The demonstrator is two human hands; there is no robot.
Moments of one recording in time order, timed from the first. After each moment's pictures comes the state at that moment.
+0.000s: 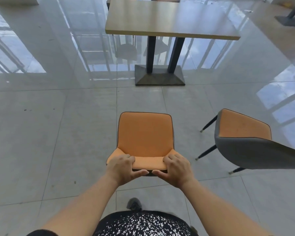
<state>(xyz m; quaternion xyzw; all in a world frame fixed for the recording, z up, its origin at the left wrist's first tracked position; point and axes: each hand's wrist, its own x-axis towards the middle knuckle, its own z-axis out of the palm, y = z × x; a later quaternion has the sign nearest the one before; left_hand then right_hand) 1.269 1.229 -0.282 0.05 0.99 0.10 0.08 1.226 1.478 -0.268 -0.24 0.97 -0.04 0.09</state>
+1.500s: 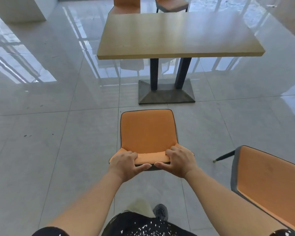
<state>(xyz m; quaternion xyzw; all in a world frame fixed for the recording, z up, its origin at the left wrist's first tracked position) 0.936 1.224 -0.284 -0.01 0.99 0.10 0.11 0.864 1.466 -0.279 -0.28 0.96 -0.05 0.08</state>
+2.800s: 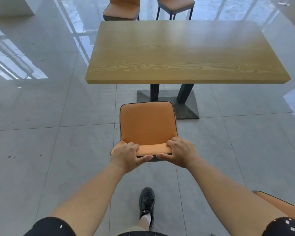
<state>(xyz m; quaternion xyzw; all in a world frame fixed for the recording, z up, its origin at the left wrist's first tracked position) 0.625 1.157 -0.283 -0.01 0.99 0.10 0.09 0.544 1.398 -0.283 -0.29 0.95 -0.06 0.10</state>
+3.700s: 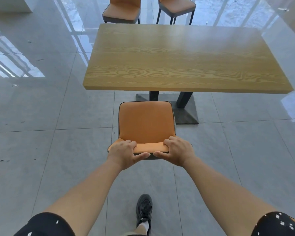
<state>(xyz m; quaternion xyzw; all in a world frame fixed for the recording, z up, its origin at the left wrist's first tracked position) 0.560 1.133 -0.291 -0.01 0.99 0.08 0.11 0.482 1.374 -0.292 -0.28 0.95 -0.06 0.12</state>
